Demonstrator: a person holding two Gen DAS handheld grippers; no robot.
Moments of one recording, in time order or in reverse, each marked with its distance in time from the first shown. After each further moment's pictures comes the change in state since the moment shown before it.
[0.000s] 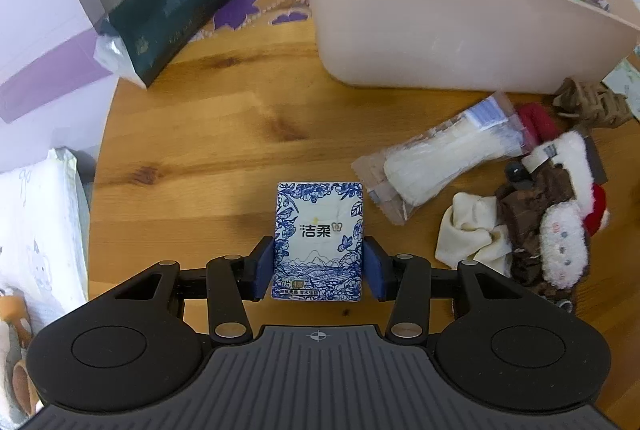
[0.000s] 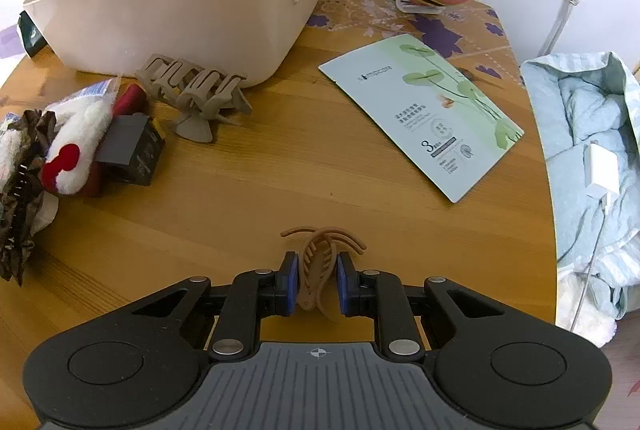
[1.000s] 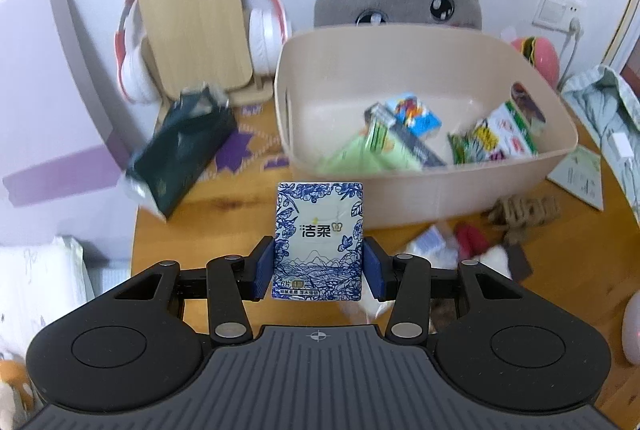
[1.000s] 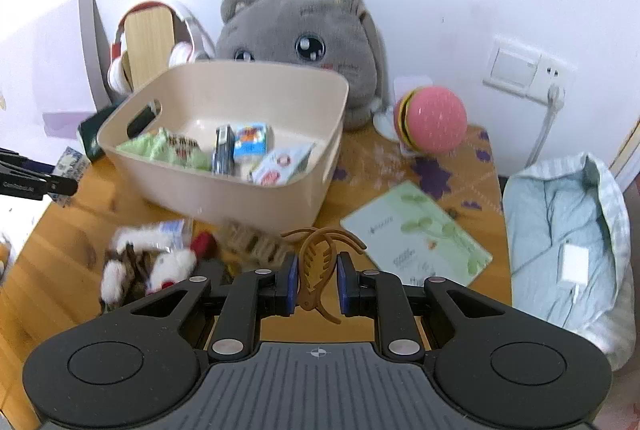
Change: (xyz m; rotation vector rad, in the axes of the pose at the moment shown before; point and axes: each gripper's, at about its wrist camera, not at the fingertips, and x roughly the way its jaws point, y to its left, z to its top) left arm -0.086 -0.001 0.052 0.030 -0.252 -0.054; right arm -0.115 0.003 0.052 -0.011 -0.264 0.079
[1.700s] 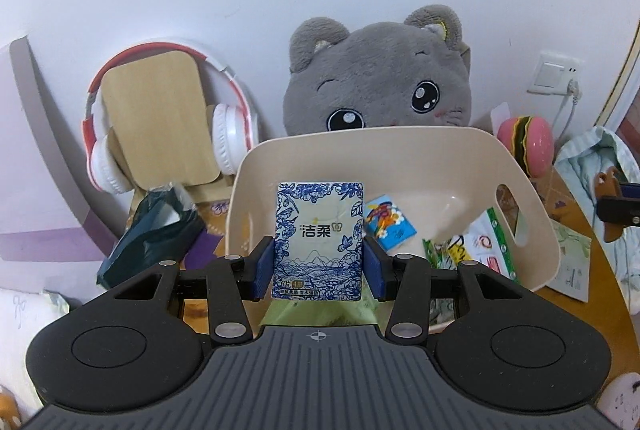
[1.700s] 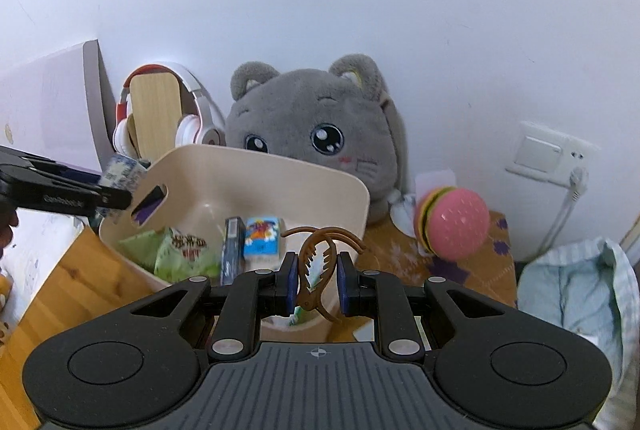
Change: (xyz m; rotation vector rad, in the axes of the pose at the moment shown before) left arm 0.015 -0.035 0.089 -0.029 -0.113 -0.007; right arm 0.021 0.014 0.079 -0.034 -0.137 0.028
